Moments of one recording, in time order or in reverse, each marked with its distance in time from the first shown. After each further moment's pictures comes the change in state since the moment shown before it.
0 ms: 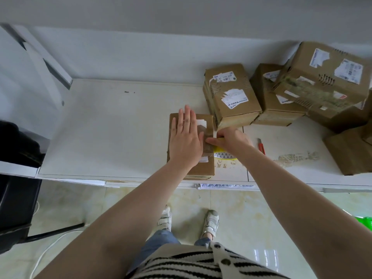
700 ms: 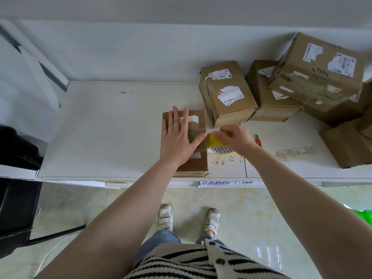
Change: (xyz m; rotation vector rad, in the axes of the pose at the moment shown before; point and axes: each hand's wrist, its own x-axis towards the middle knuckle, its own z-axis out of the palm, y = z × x) left_hand 0.000 -0.018 0.001 -0.183 -0.141 -0.015; right_hand -0.019 0.026 -0.001 0.446 0.070 -0.204
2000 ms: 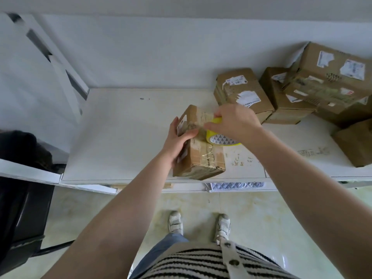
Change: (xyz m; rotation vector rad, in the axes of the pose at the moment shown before) left_hand -0.020 -0.069 -0.051 -1.409 -0.226 -0.400; right_hand -0.006 -0.151 0.004 -0.603 0.134 -0.065
